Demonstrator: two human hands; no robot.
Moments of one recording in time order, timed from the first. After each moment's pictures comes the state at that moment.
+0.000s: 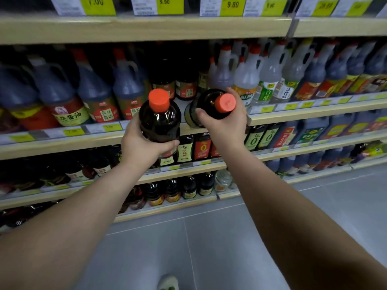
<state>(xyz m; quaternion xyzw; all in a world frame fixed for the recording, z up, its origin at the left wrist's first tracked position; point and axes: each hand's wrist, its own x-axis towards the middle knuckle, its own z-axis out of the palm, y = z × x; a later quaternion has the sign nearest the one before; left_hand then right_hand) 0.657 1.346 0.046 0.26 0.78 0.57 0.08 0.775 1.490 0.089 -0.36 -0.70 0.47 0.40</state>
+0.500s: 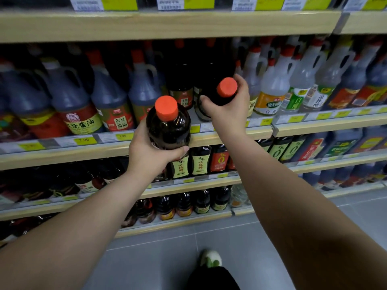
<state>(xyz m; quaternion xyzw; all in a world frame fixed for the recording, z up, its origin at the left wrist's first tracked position) 0.614 1.348 0.022 0.29 0.76 0.59 0.04 0.677 1.521 0.063 -0.33 -0.70 0.44 0.46</state>
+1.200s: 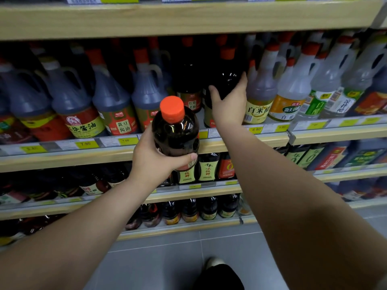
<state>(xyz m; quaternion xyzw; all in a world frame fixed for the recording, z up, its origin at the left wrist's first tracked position) 0.600 1.362 0.010 0.29 0.77 0.57 0.05 0.612 1.565 0.039 -0.37 -0.72 0.37 0.44</state>
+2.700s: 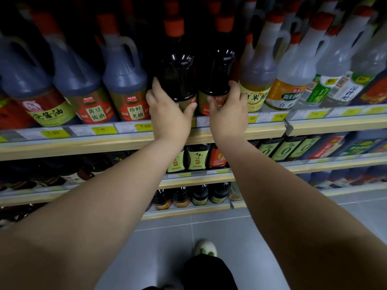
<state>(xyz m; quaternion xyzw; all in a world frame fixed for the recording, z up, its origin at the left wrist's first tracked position) 0.579 1.482 0.003 0.19 0.86 0.47 -0.05 0.642 1.575 -0.006 -0.42 -0.80 0.26 0.34</state>
